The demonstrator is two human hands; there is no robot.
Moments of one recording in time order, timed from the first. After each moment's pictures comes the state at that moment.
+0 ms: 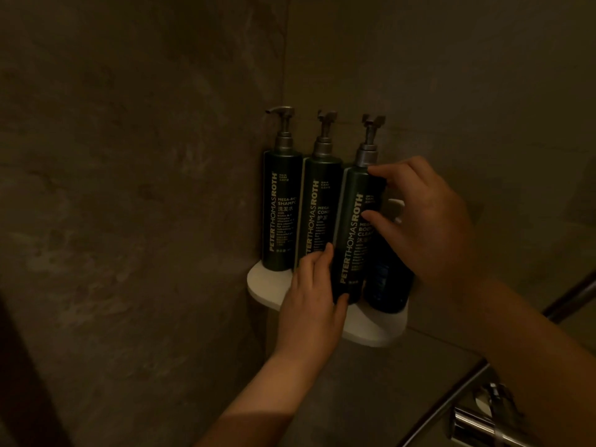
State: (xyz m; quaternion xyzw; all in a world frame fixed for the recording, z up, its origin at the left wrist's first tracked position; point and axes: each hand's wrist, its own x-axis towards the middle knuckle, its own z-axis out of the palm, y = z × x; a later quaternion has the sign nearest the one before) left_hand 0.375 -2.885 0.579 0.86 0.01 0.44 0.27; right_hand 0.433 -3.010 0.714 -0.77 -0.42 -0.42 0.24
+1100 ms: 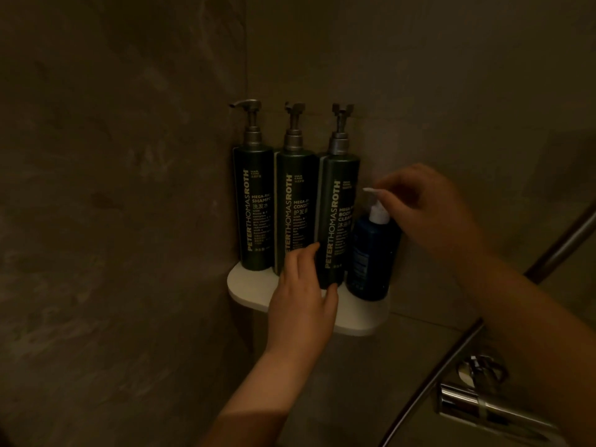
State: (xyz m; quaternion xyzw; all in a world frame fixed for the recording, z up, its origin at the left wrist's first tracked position) left_hand 0.375 -2.891 0.586 0.86 0.01 0.41 0.30; right_hand 0.458 -3.039 0.710 -0.82 -0.34 -0.30 0.35
